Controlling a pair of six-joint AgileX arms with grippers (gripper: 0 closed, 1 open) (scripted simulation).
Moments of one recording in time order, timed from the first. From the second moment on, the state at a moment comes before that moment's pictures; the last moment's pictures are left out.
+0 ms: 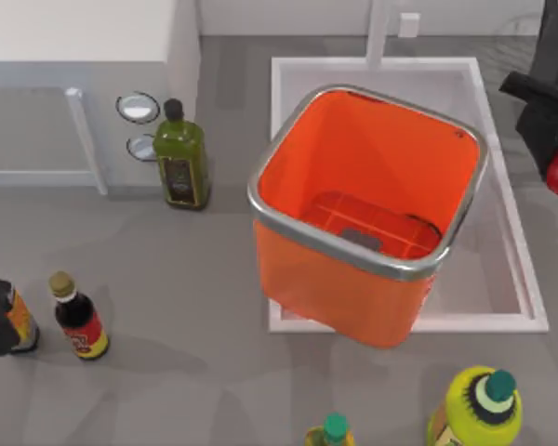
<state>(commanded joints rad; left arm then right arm) 0.00 0.00 0.00 0.00 0.00 0.00 0.26 1.77 1.61 -1.35 0.06 0.86</state>
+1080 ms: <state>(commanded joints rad) 0.00 0.00 0.00 0.00 0.00 0.00 0.63 2.22 2.20 -1.52 0.13 2.28</state>
